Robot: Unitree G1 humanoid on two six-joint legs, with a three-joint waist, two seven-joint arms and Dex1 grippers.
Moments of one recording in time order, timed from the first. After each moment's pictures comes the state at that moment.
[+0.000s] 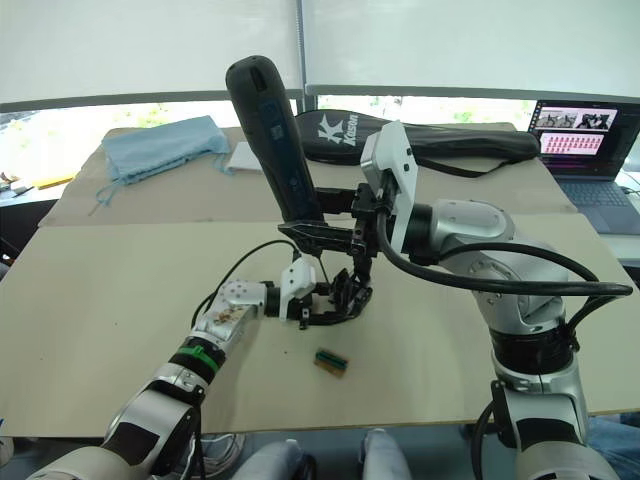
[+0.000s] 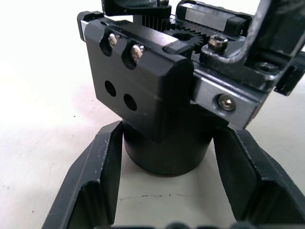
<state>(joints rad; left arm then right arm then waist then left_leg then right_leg) -0.68 0.18 -0.24 0.68 -0.10 -0.13 -1.15 -0.77 -0.57 0.03 -0.38 0.76 0.78 0.81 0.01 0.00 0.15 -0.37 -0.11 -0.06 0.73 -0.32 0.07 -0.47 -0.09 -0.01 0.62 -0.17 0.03</state>
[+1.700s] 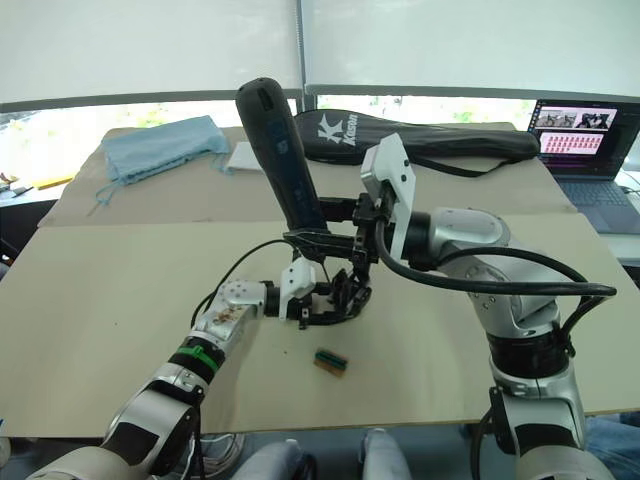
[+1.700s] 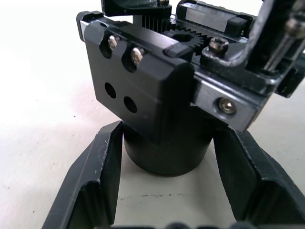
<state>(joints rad) -0.68 0.19 -0.24 0.67 -0.10 -0.12 -1.15 -0.73 -0.56 0.03 -0.37 0.71 0.77 0.85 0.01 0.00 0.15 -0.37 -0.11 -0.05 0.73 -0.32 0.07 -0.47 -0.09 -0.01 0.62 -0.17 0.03</state>
